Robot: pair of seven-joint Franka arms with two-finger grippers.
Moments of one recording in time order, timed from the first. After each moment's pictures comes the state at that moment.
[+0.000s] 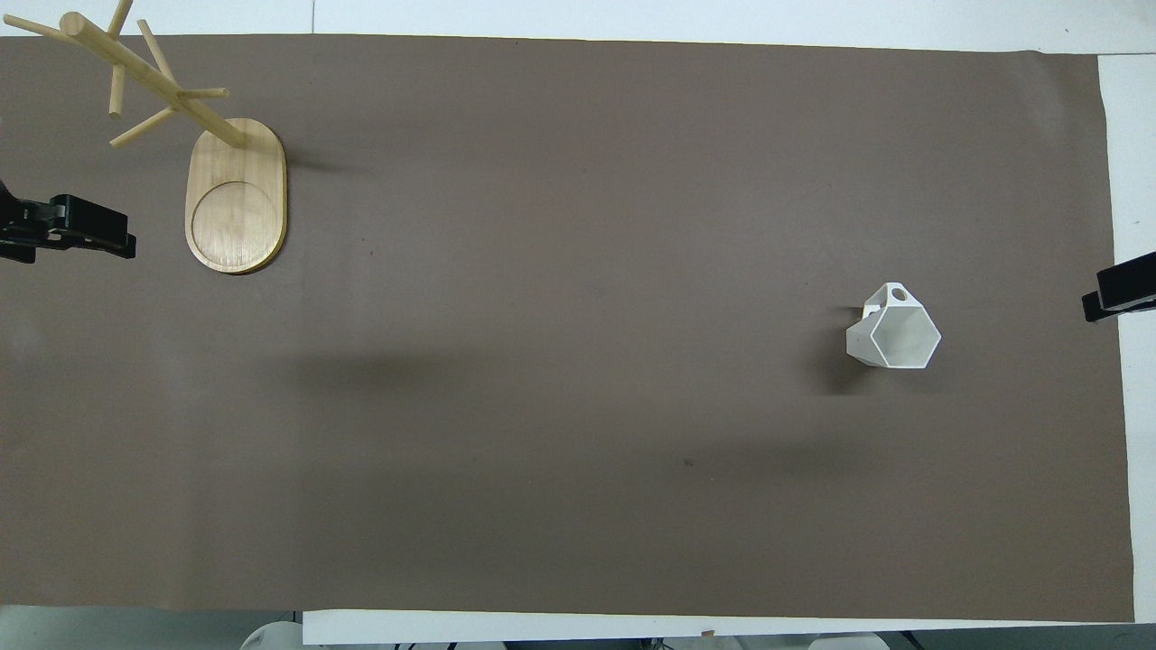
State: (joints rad) left arm -0.15 -0.03 0.06 -1.71 0.00 1.65 -0.04; right arm -0.01 -0.06 -0.08 -1.53 -0.02 1.30 -0.08
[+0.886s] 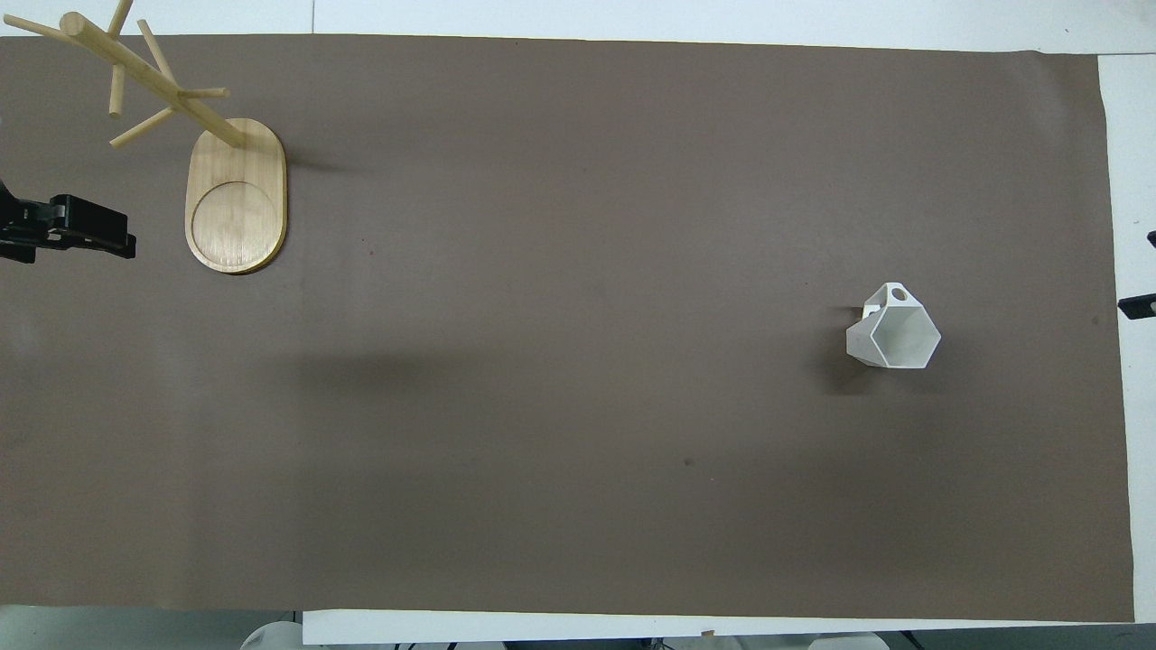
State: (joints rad) left arm -0.15 -0.03 0.06 -1.71 0.00 1.65 -0.04; right arm -0.41 0.20 -0.09 -1.63 0.45 1.51 -1.54
